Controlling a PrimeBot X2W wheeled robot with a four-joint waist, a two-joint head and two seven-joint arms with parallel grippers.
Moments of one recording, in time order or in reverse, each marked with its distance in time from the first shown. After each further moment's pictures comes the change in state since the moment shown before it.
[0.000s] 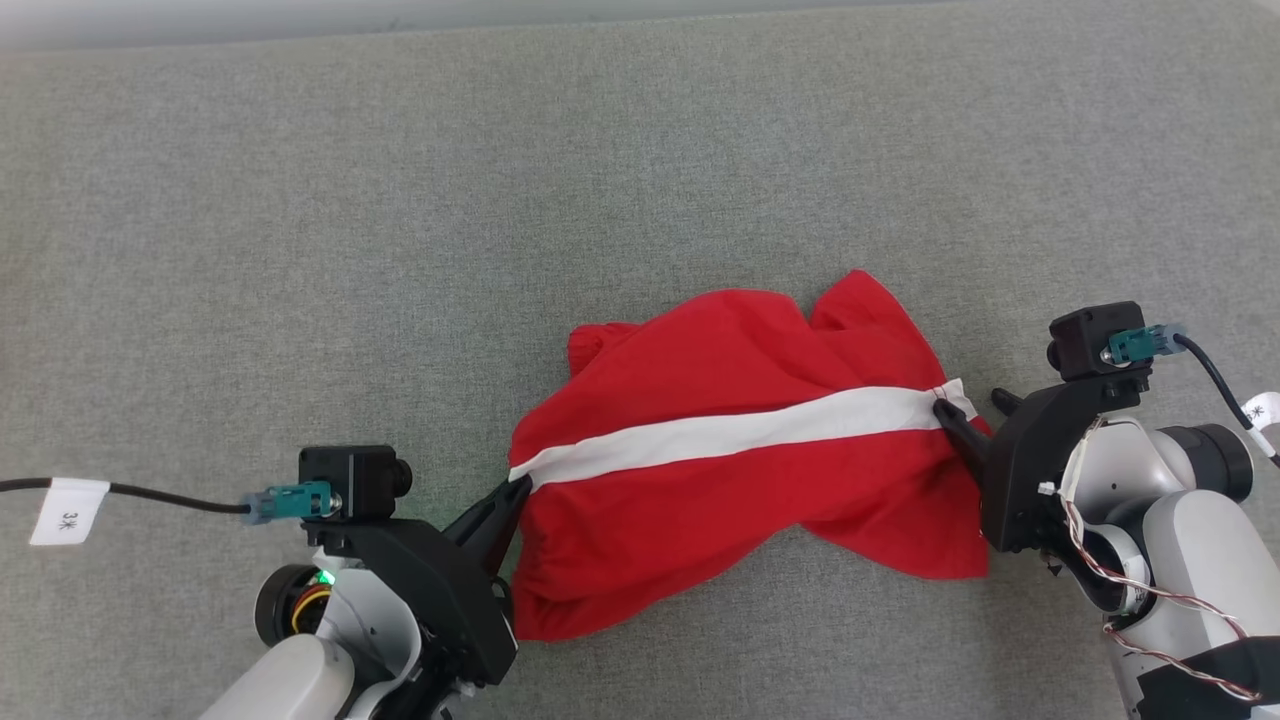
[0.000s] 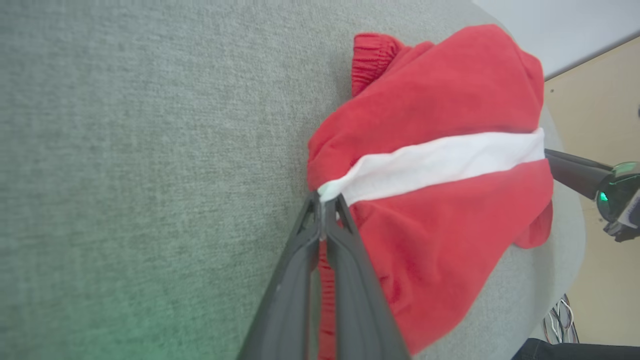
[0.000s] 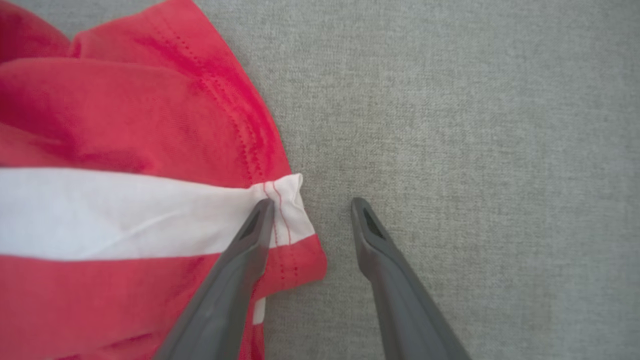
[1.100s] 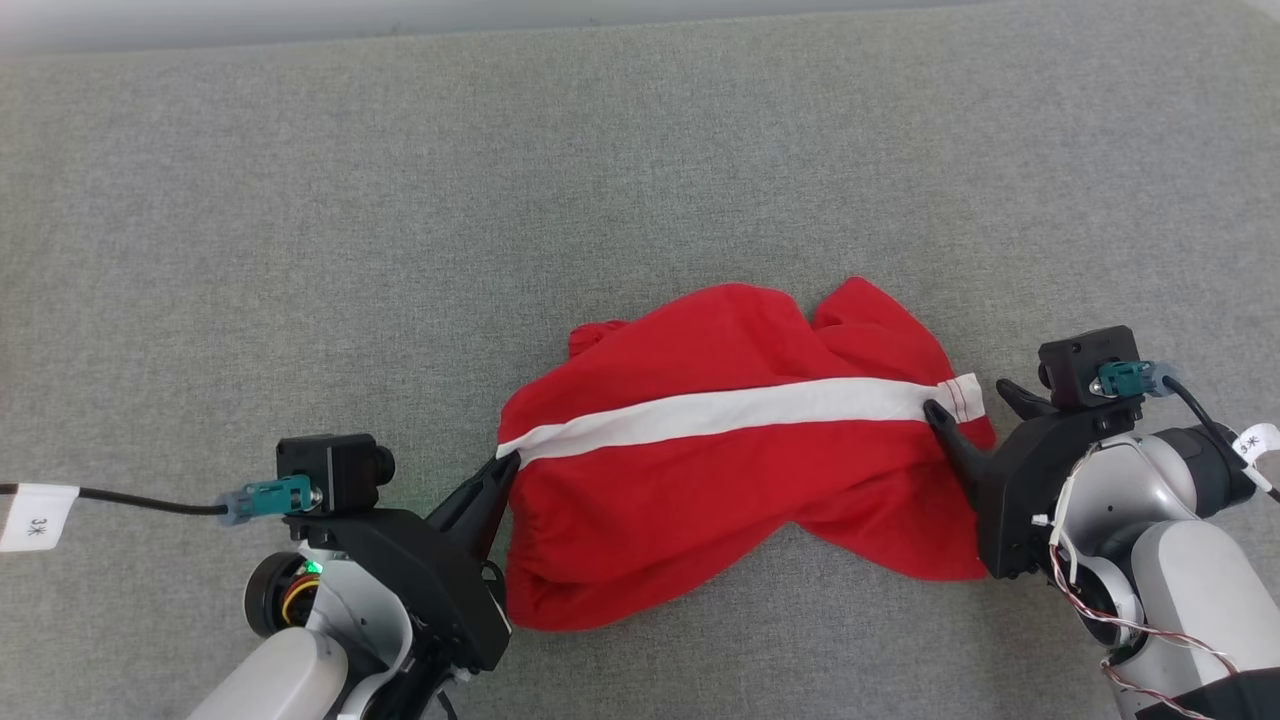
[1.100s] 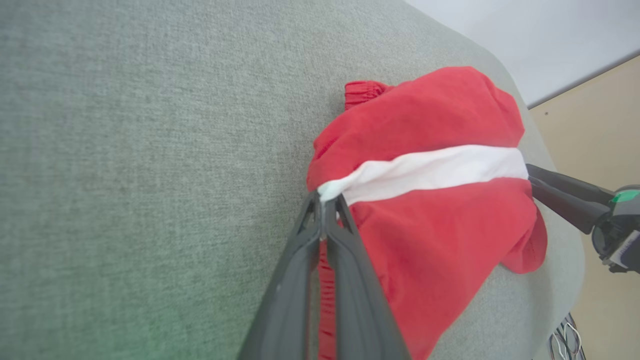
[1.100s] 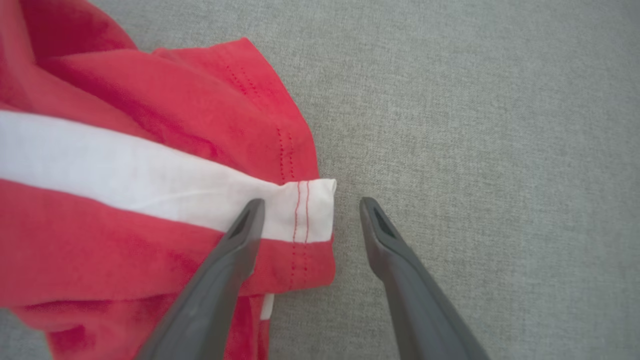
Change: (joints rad) left arm -0.007 0.001 0.020 -0.015 0.003 0.008 -0.049; right arm 0.056 -0.035 0.050 -0.072 -0.063 0.000 -0.122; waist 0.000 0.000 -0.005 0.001
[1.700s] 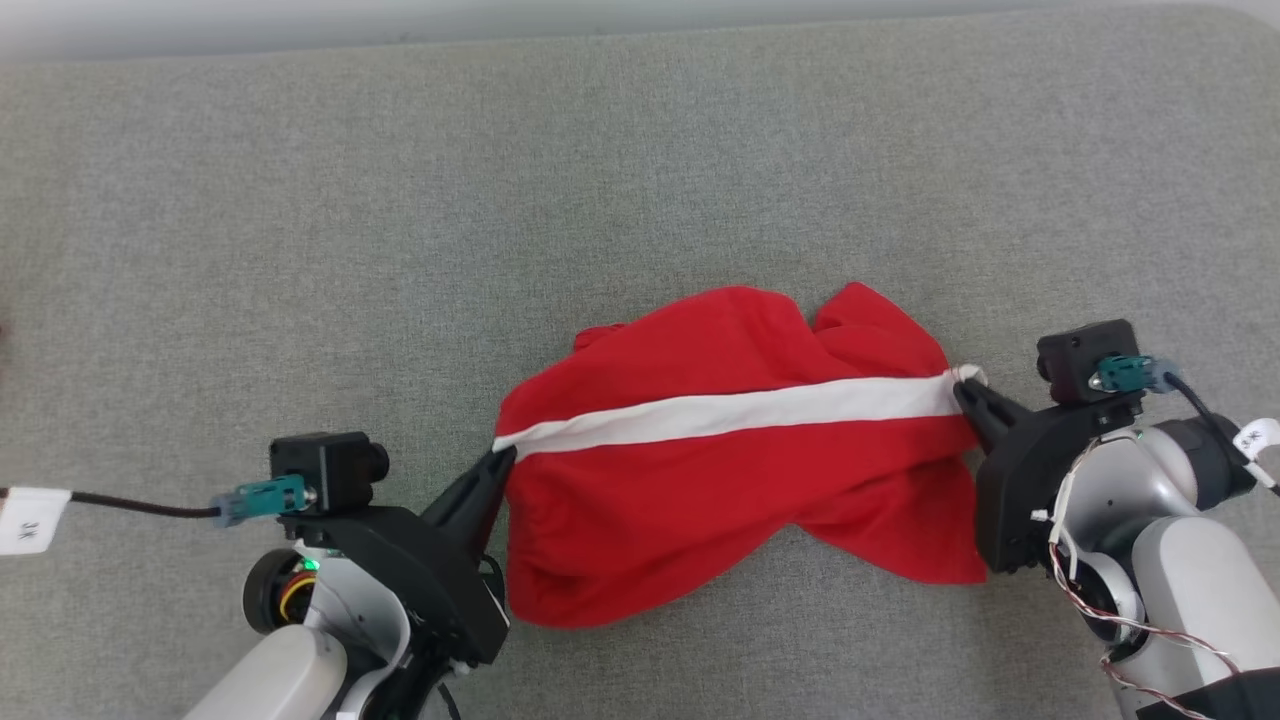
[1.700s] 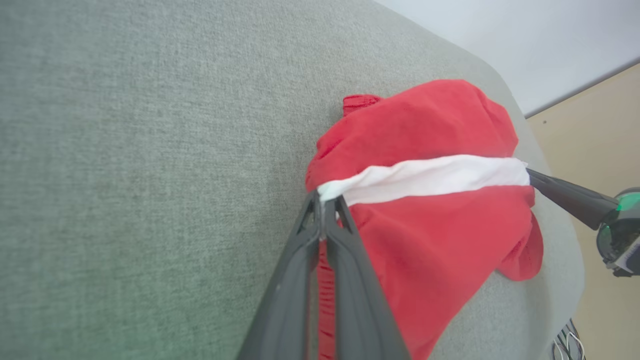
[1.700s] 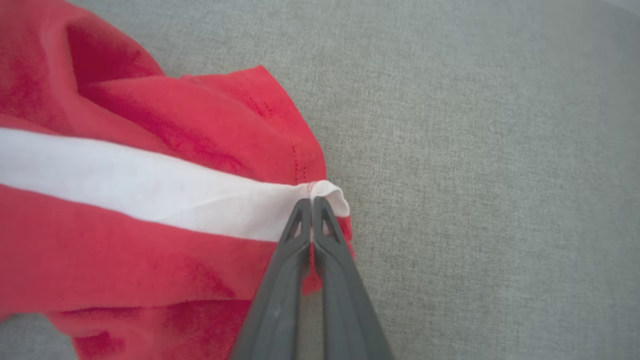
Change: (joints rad) left arm -0.001 -0.006 0.002 0.008 -0.002 -0.002 -0.015; right arm -0.003 0.002 0.005 -0.022 -0.009 0.000 0.009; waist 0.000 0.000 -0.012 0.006
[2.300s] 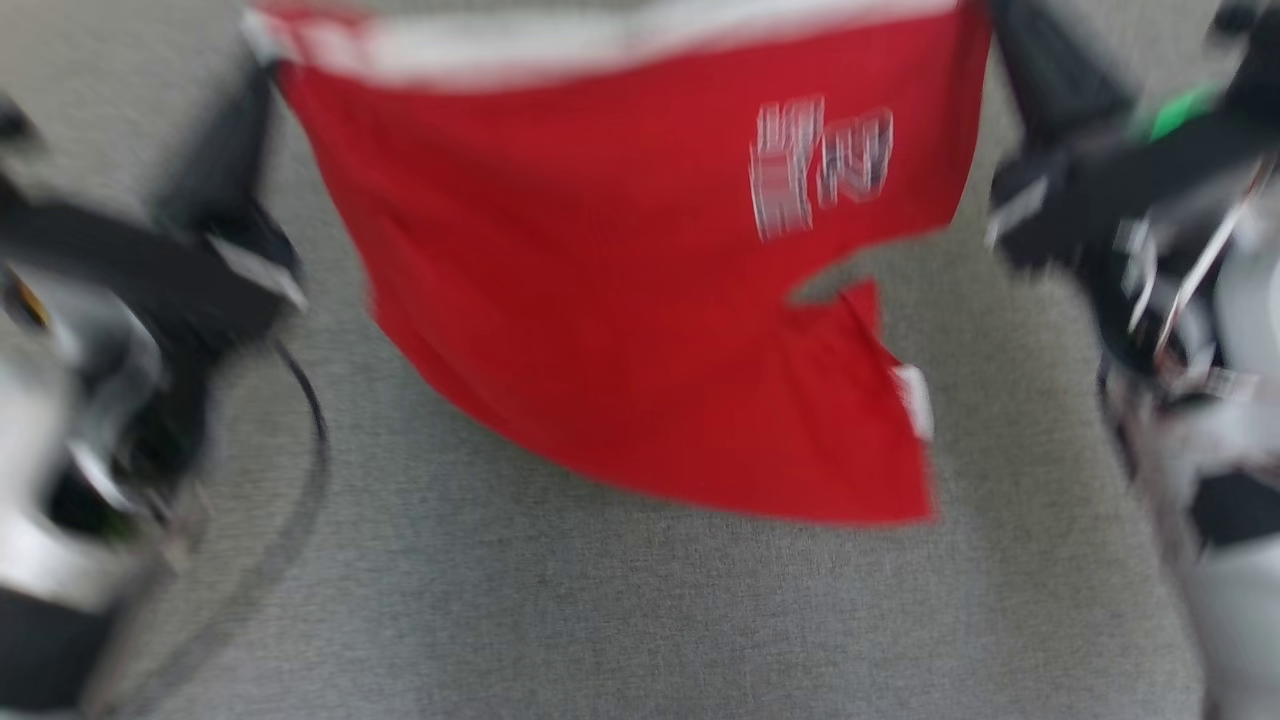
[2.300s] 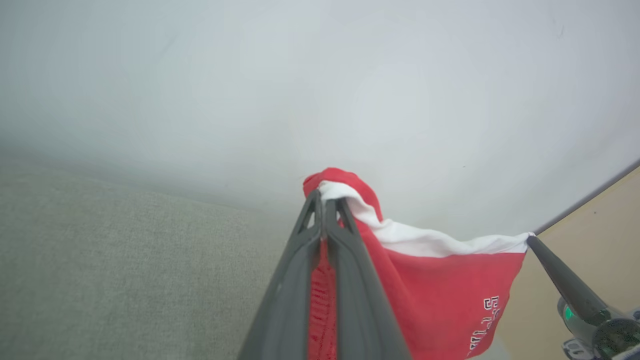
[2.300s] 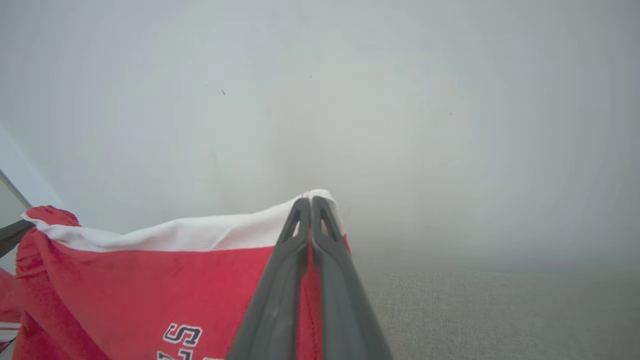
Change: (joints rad) left arm -0.268 0.030 0.276 -0.057 -0.100 -0.064 -0.100; right arm -0.373 0.007 0.055 -0.058 0.330 0.000 -0.353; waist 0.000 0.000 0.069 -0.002
